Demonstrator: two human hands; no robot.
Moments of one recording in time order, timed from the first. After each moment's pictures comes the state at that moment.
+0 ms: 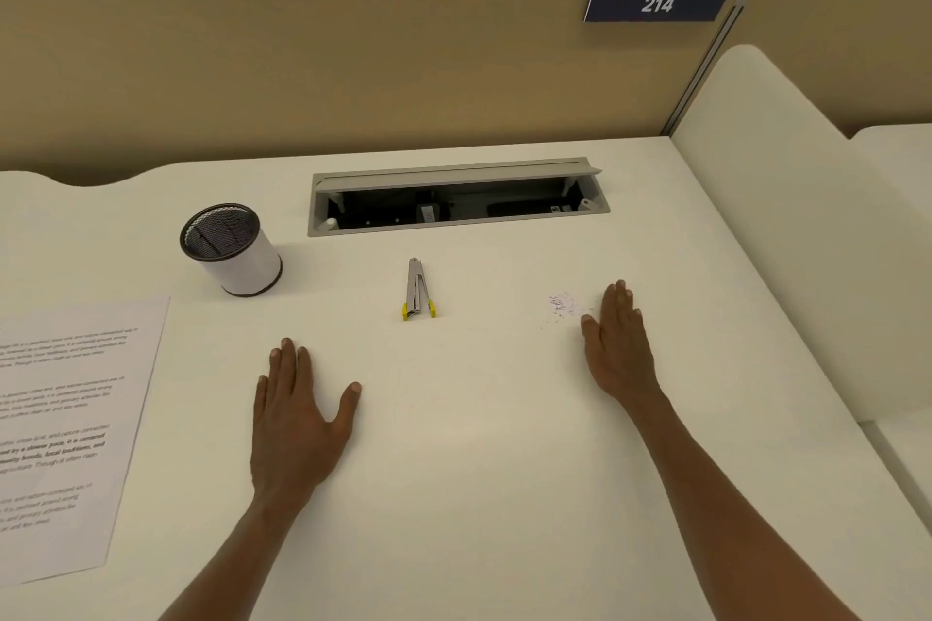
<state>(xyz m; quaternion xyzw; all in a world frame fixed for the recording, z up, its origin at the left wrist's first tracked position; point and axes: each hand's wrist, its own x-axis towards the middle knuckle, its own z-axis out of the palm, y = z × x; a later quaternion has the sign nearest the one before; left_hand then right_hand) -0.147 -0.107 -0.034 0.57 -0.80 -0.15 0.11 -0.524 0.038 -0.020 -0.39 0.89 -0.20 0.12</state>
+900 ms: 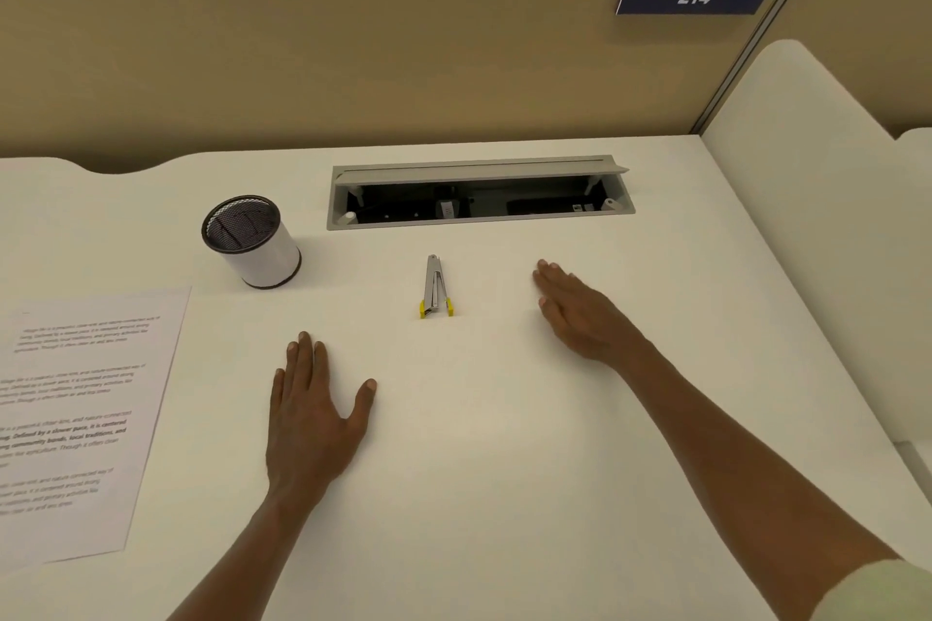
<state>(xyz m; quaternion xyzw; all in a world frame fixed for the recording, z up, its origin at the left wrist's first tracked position) -0.148 -0.107 -0.033 0.57 -0.80 -0.15 0.11 -0.521 -0.032 -0.004 -0.61 0.77 -0.11 0.17</state>
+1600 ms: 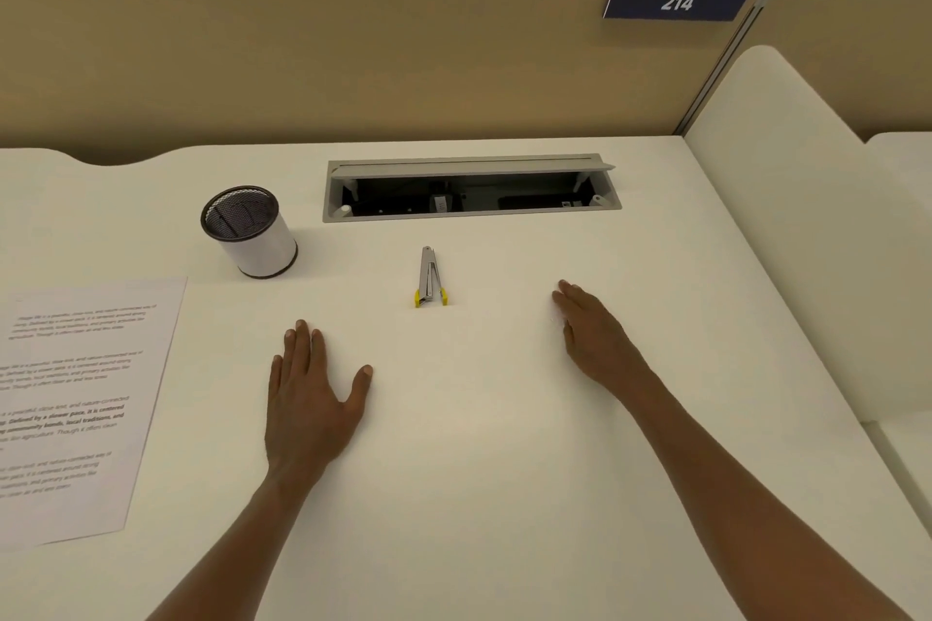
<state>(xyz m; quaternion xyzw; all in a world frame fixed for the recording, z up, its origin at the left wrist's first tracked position) -0.147 -0.107 -0.032 0.57 -0.80 -0.15 0.11 -0.507 0.018 -0.014 -0.55 0.82 -0.13 0.12</state>
